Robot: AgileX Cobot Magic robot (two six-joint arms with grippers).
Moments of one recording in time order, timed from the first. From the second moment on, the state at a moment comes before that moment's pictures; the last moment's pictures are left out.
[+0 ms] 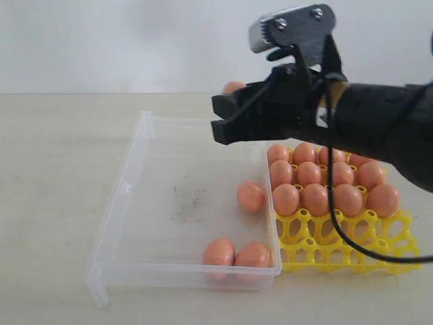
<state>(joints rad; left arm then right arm) 0.12 0.00 0.00 -0.08 0.08 -0.05 0.63 1.46 -0.75 -0.24 -0.33 0.27</state>
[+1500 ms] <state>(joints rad) 0.12 0.00 0.00 -0.08 0.08 -0.05 0.43 1.82 -0.30 -0.32 -1.06 0.13</state>
